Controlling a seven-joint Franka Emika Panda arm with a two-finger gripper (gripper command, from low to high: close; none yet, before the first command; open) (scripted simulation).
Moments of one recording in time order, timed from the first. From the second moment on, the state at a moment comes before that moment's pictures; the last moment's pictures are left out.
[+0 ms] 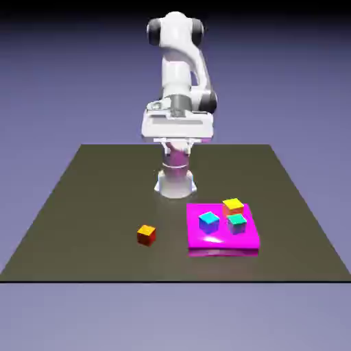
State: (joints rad) arm -0.02 -0.53 0.01 -2.80 0.00 3.01 0.75
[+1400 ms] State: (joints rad) arm -0.26 -0.07 0.32 -2.59 0.13 2.35 1.08
